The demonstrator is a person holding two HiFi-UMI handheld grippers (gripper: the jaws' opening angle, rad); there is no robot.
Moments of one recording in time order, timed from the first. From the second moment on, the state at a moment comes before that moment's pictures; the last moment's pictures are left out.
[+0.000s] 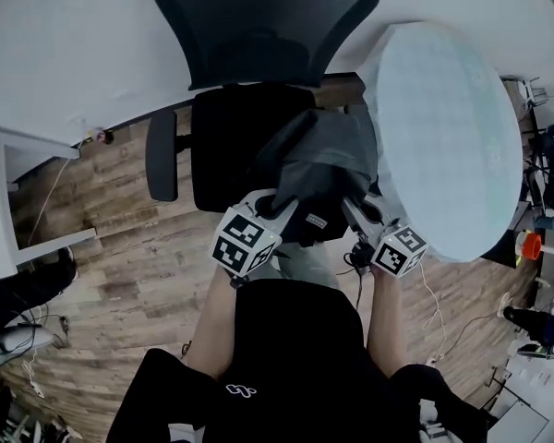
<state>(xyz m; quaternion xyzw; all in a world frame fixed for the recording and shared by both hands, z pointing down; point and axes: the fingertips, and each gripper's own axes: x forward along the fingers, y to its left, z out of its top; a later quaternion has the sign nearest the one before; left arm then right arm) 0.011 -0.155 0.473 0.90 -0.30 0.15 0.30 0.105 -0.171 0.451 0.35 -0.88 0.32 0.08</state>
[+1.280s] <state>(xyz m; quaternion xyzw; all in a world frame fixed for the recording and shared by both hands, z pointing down) -0.014 -0.323 0.720 0.72 -0.43 0.21 0.49 0.075 -0.336 0.690 0.37 -0.82 0.34 0.30</state>
